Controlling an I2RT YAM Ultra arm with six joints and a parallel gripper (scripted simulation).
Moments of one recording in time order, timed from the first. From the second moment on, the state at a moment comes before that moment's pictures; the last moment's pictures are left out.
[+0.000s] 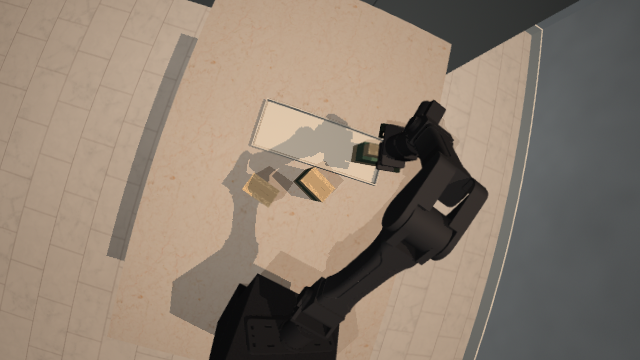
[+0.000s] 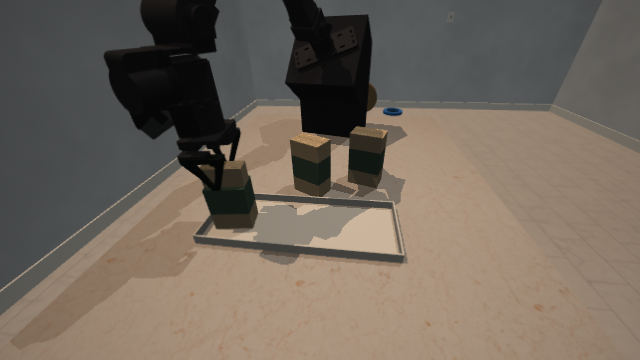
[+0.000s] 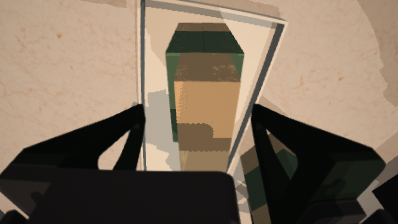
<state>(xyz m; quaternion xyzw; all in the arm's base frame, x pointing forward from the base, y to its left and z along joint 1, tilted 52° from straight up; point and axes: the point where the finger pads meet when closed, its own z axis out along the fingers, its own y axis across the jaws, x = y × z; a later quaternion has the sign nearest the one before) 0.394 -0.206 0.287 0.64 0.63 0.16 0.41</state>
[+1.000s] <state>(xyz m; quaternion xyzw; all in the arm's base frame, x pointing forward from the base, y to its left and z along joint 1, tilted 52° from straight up) 0.340 -0.182 0.344 0.64 0.62 0.17 0.42</state>
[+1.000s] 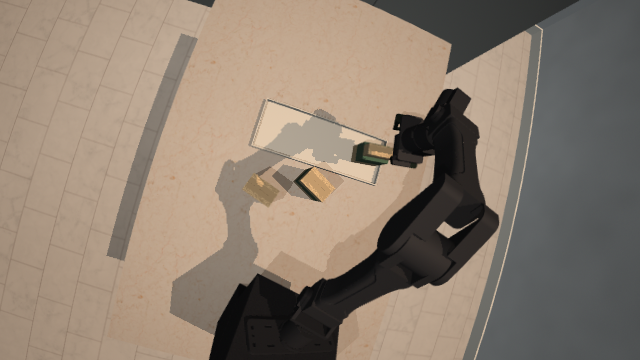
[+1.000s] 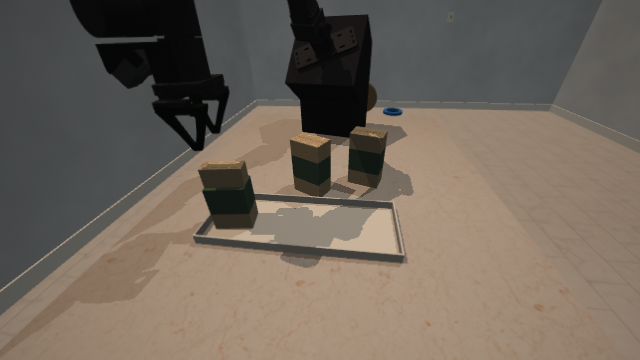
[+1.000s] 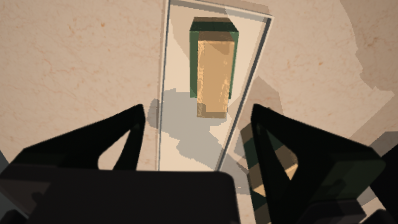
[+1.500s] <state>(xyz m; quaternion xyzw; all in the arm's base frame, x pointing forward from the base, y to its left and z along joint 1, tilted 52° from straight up) 0.340 -0.171 0.329 0.61 0.66 0.14 0.41</state>
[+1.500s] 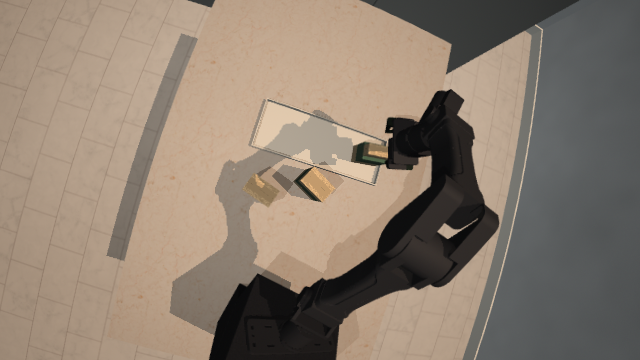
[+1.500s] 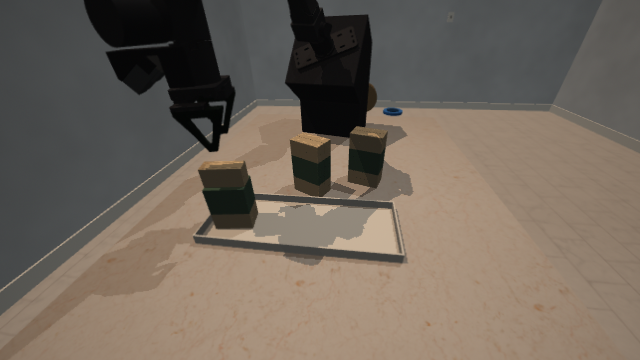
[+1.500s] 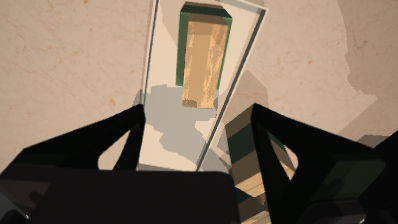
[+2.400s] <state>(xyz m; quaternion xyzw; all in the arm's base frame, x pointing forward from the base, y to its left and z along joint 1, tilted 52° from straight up) 0.326 -0.099 0.271 0.23 0.88 -0.06 0.41</state>
